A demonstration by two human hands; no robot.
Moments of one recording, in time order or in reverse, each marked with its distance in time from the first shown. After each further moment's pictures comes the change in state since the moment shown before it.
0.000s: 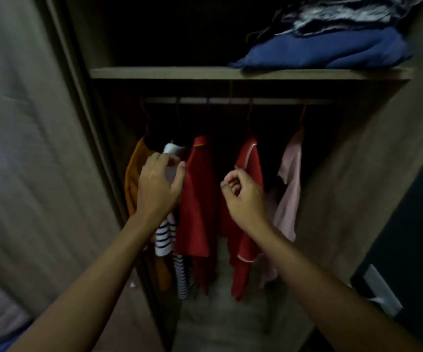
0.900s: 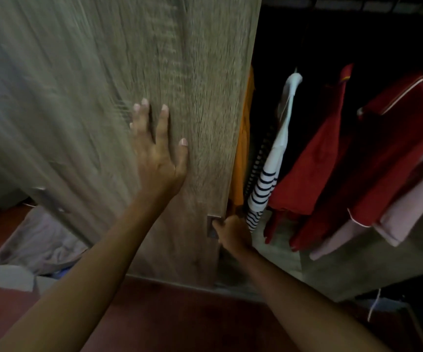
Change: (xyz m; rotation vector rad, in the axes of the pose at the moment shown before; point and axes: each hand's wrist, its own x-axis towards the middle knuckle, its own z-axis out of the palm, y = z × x) left_hand -0.051 -0.259 -0.113 0.123 0.072 0.043; right_hand -0.177 0.079 0.340 -0.470 -0.432 0.661
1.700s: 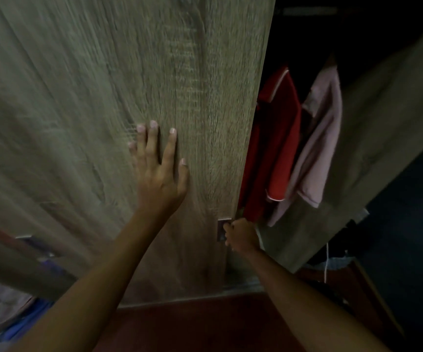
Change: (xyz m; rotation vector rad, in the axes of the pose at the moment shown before) left_hand -0.027 0.142 0.089 -0.084 -0.055 0.207; right_hand -0.013 0.146 -0.132 0.169 0.038 0.271
